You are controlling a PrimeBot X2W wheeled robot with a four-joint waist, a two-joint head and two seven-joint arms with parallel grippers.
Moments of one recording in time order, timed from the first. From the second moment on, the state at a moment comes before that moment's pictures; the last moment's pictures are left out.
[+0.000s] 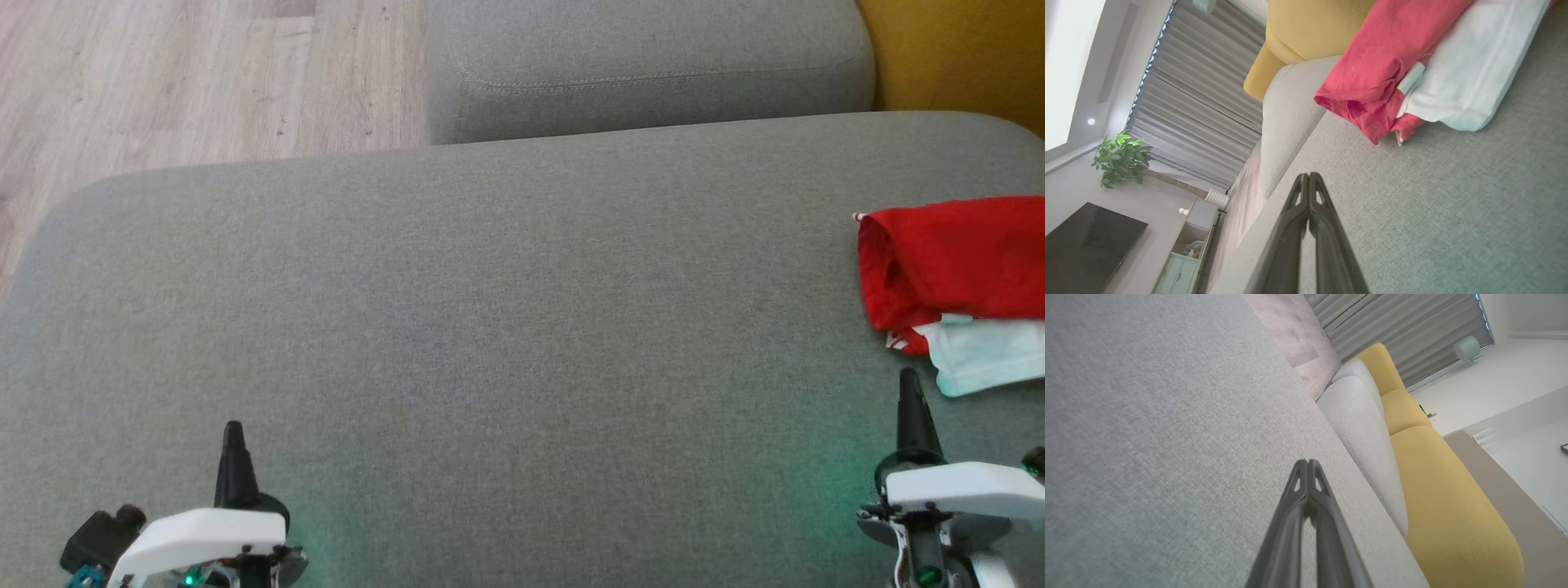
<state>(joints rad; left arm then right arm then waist) -0.02 0.05 -0.03 0.32 -1.08 -0.08 -0.04 -0.01 -0.04 -0.10 0.31 0.99 0.13 -0.04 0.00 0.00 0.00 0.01</state>
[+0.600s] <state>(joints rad) -0.04 0.05 0.00 0.30 -1.27 -0.10 0.01 -0.03 -0.04 -0.11 0.30 1.20 0.13 0.01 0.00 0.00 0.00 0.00</state>
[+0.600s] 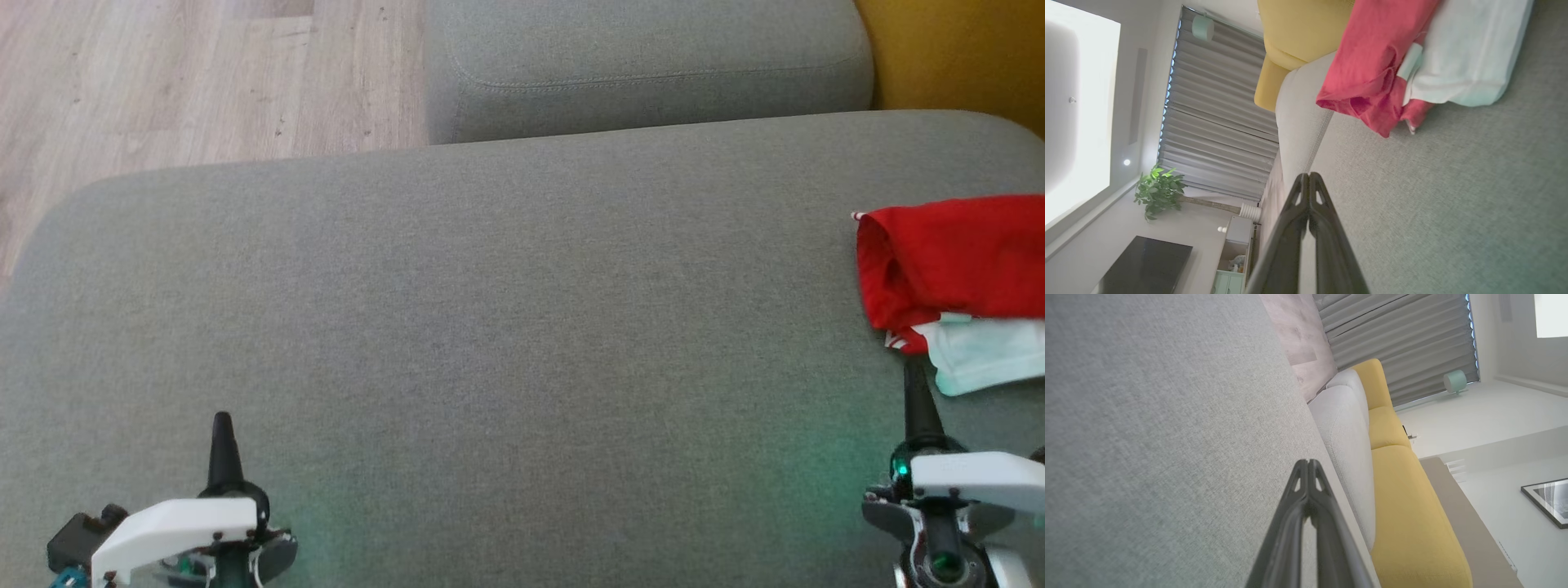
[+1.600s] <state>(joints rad) -0.06 0.05 0.07 0.28 -1.55 -0.12 0.09 -0.05 -0.04 -0.13 0.29 1.54 0.13 0.09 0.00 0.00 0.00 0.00</state>
